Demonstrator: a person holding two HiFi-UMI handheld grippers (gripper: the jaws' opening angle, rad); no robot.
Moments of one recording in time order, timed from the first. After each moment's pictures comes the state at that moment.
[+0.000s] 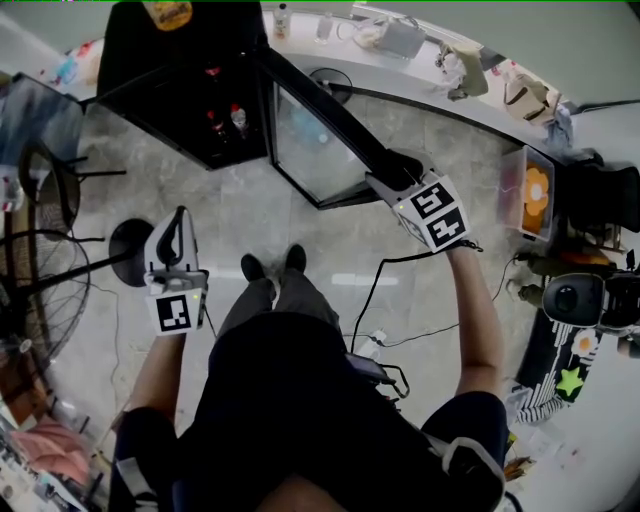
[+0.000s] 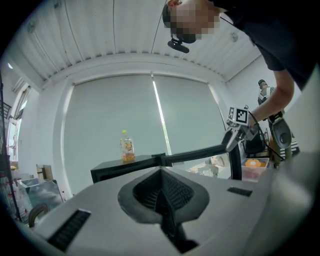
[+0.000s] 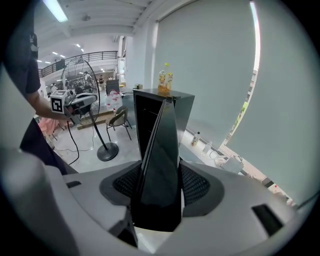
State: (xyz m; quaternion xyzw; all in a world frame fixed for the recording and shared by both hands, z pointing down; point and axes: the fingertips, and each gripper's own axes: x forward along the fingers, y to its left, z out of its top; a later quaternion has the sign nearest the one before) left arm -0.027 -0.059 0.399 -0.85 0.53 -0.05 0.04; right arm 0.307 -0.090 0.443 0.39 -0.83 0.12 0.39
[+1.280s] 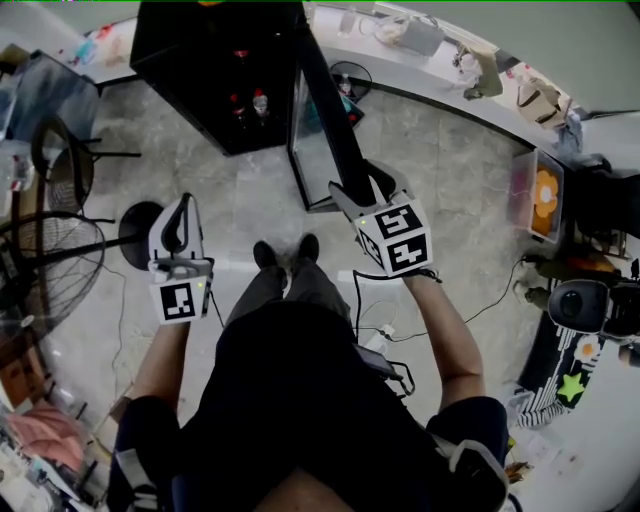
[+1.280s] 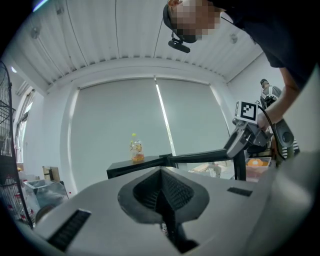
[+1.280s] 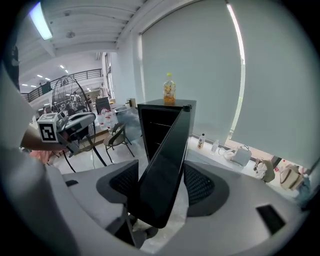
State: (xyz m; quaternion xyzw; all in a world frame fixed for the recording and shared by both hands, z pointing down) left arm -0.081 -0.025 0.394 -0.84 0.54 -0.05 0.05; right arm 0.179 -0.037 0.437 0.45 -0.82 0.18 0.30
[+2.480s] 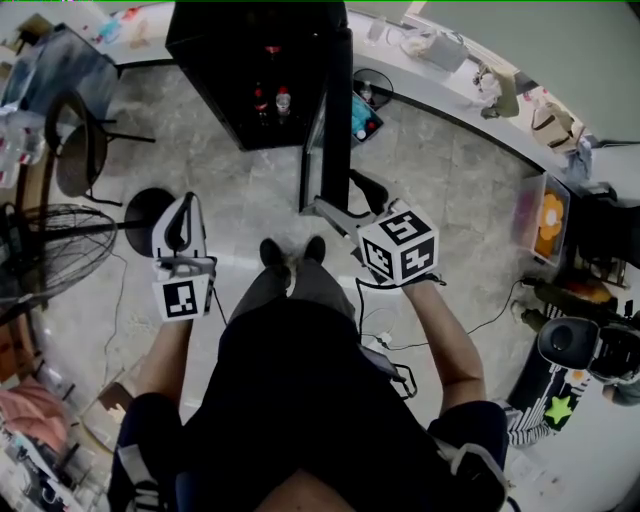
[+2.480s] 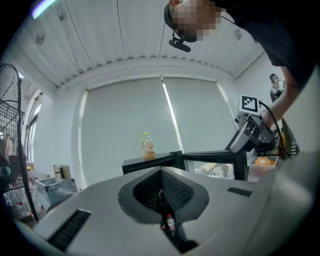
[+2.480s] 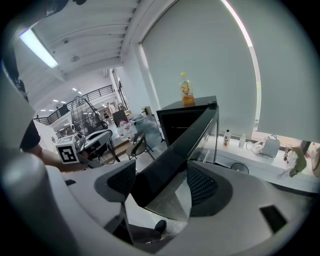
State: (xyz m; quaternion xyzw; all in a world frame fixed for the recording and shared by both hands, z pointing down) left arm -0.138 -0.006 0.398 -0.81 0.58 -0.05 0.05; right arm 0.091 -0.019 0.427 0.37 -0.87 0.24 0.23
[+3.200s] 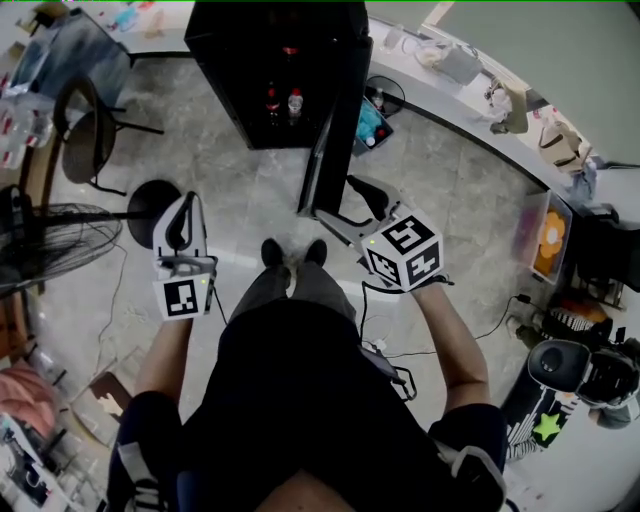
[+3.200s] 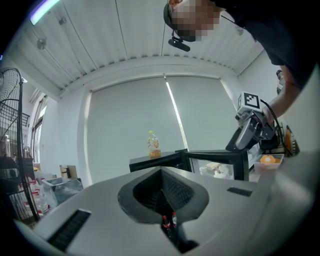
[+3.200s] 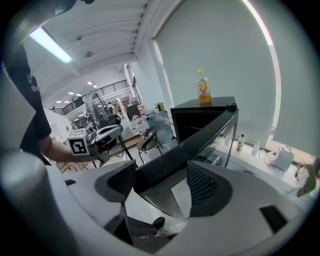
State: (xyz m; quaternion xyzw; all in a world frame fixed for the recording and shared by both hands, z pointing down) left arm -0.154 -0.012 0.396 -0.79 0.60 -0.06 0.05; right arm 0.068 -0.024 0.419 0.29 -0.90 0.22 0.25
